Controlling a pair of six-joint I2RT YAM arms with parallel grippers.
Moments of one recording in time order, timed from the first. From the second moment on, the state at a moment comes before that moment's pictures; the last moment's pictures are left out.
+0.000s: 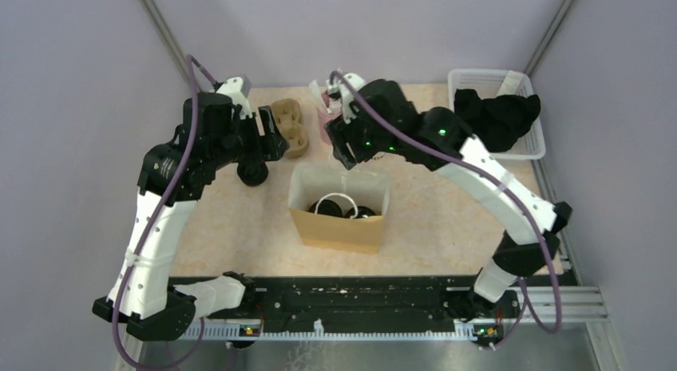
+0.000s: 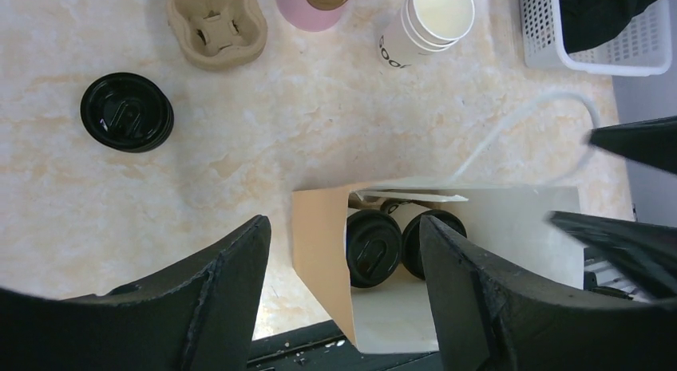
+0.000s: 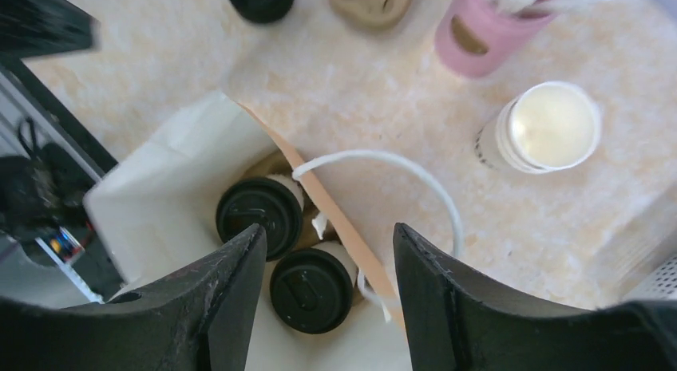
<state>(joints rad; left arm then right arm) -0.41 1.17 1.75 -1.14 -0.02 -0.42 0.99 1.70 2.11 -1.09 0.15 0.11</state>
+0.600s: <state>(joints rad) -0.41 1.20 1.74 -1.14 -0.03 -0.42 0.53 1.99 2.22 -0.64 0.03 0.21</state>
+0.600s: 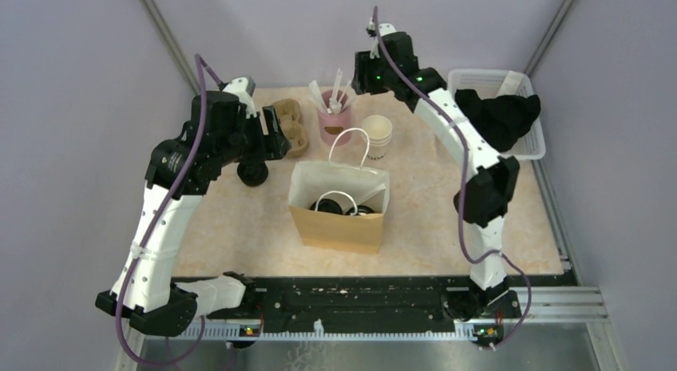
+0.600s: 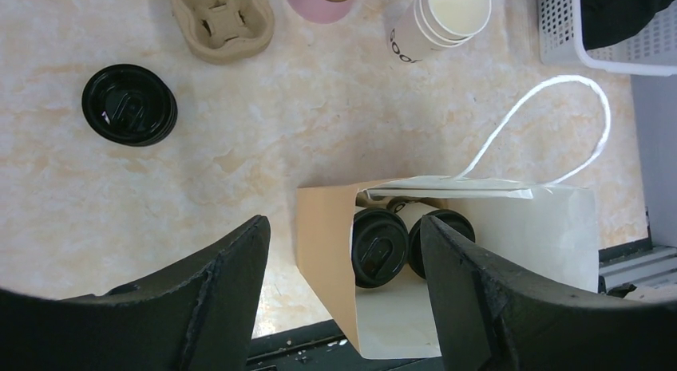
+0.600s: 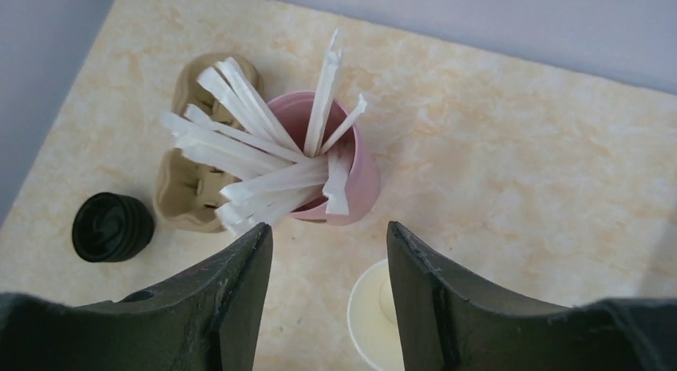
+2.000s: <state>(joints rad) -0.41 1.17 1.71 -1.15 -0.03 -0.46 0.52 2.06 2.42 -0.65 -0.02 0.22</state>
